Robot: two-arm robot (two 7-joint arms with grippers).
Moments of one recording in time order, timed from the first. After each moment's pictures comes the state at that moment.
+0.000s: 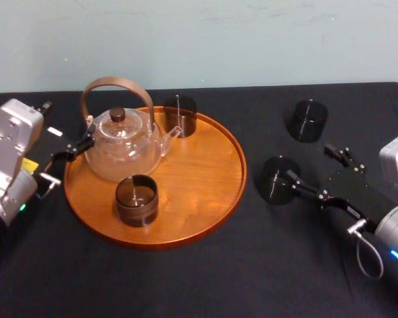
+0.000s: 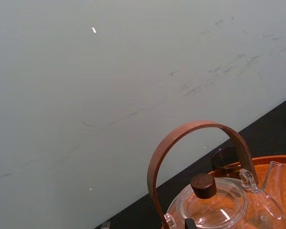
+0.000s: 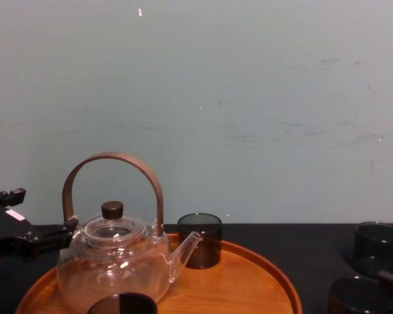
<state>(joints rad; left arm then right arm) -0.20 0.60 0.45 -1.41 -0.25 -0.12 0.03 -0.09 0.66 -0.33 -1.70 0.36 -0.08 0.16</state>
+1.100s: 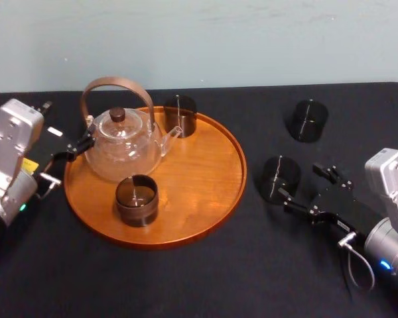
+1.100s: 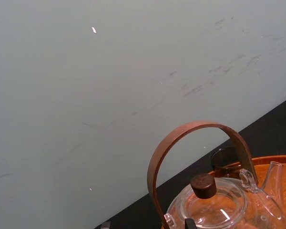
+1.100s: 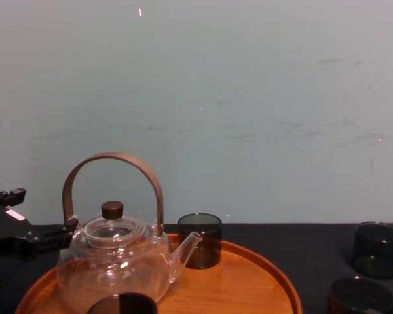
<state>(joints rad) -0.20 0.60 0.45 -1.41 -0.25 -0.12 0.03 -0.08 0.57 -0.31 -1.61 0.33 -0.06 0.27</state>
